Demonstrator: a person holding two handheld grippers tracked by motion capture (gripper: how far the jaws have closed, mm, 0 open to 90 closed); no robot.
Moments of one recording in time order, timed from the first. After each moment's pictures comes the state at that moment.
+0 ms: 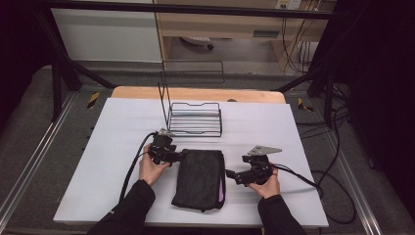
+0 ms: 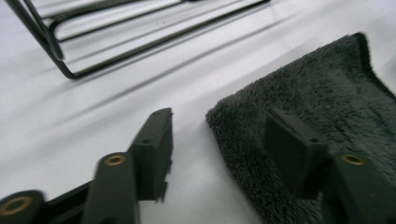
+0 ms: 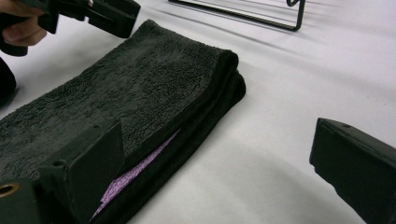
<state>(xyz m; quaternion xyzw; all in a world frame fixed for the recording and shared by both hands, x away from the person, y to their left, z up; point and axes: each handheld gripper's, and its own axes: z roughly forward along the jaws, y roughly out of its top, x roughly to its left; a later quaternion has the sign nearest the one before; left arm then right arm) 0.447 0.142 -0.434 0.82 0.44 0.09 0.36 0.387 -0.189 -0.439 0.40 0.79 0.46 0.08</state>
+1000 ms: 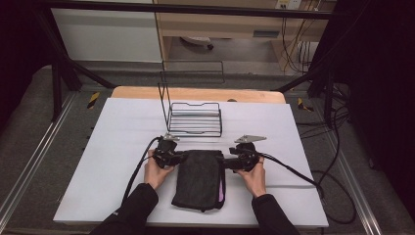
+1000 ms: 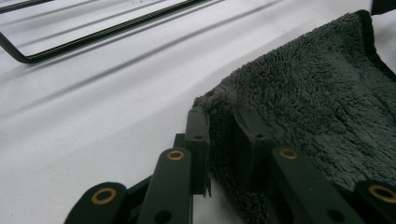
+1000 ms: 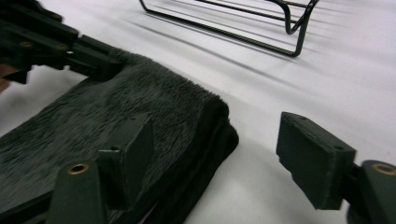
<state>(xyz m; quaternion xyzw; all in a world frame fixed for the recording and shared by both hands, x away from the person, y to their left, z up) 0.441 0.133 -0.446 0.82 0.44 0.08 0.37 0.428 -0.153 -0.440 0.43 0.79 0.43 0.09</state>
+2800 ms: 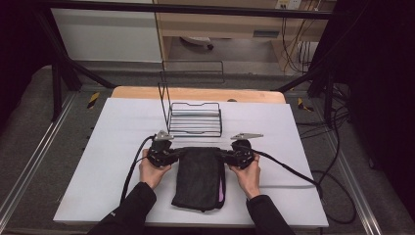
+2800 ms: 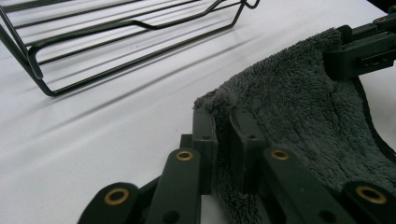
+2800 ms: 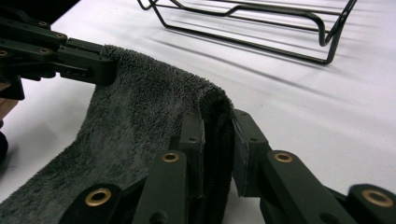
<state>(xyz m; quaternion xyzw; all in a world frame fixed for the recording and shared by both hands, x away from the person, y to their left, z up) 0.422 0.145 -0.418 0.80 0.42 0.09 0.43 0.423 -0.139 -0.425 0.45 0.77 0.45 0.05</state>
